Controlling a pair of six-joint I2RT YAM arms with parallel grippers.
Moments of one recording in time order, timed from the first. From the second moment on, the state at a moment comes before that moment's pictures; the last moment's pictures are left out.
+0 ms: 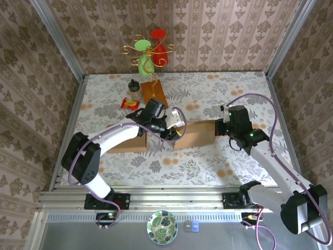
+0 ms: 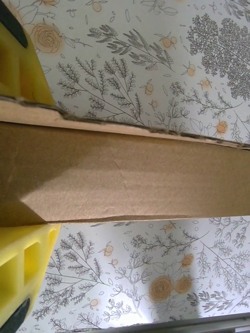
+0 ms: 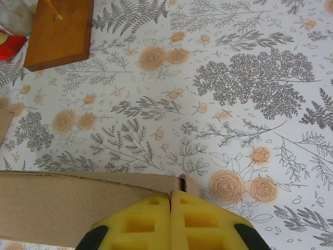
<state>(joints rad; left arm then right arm) -0.72 1.61 1.10 -0.35 0.60 0.43 0.29 1.05 0.78 -0.45 0.00 0.24</state>
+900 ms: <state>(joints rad) -0.71 1.30 0.89 -0.20 0.22 0.10 0.44 0.97 0.74 -0.49 0.22 0.30</state>
